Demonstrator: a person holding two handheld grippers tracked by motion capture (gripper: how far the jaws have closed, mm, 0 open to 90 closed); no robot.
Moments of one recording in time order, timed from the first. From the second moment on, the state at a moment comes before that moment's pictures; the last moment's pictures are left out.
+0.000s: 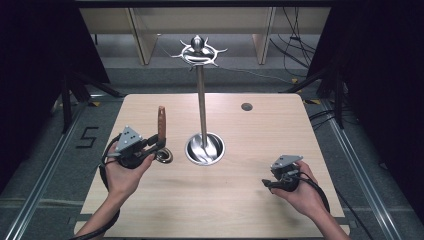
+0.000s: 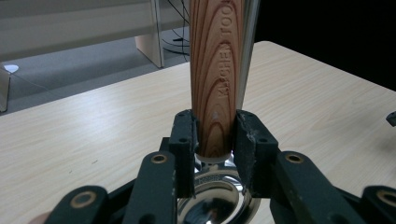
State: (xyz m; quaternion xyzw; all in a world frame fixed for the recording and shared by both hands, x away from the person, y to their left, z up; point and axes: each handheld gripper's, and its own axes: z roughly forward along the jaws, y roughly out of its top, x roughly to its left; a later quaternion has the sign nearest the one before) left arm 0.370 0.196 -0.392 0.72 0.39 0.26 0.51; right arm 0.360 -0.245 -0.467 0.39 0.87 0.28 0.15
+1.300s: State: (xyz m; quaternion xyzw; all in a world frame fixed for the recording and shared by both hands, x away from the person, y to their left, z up) left arm 0.355 0.182 -0.367 0.71 0.35 0.28 0.54; right arm 0.362 -0.248 -0.465 0.37 0.87 0.27 0.16
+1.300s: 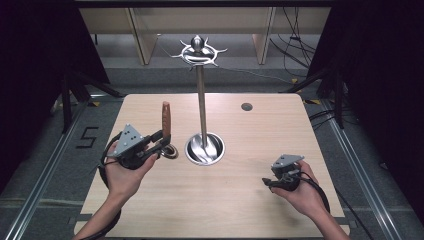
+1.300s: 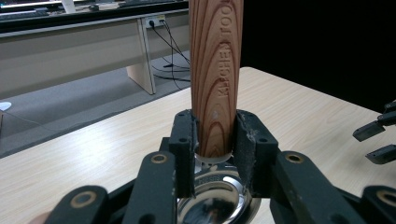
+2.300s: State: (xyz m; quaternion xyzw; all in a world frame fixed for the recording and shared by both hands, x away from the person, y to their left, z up) left arm 0.355 0.175 -0.357 0.71 0.32 0.28 0.55; right arm 0.362 -0.249 -0.463 0.38 0.87 0.28 0.17
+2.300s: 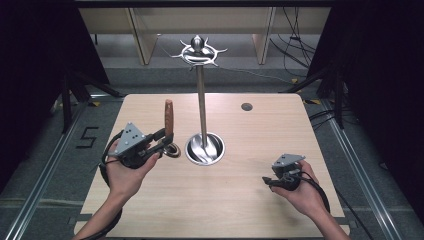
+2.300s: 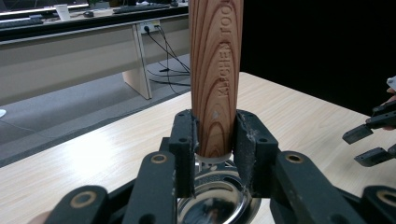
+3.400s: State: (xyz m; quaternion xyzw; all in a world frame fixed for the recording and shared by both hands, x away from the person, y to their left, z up) left arm 0.361 0.165 -0.335 0.71 0.31 0.28 0.57; right arm 0.362 -0.250 -0.462 0.38 0.86 0.29 0.18
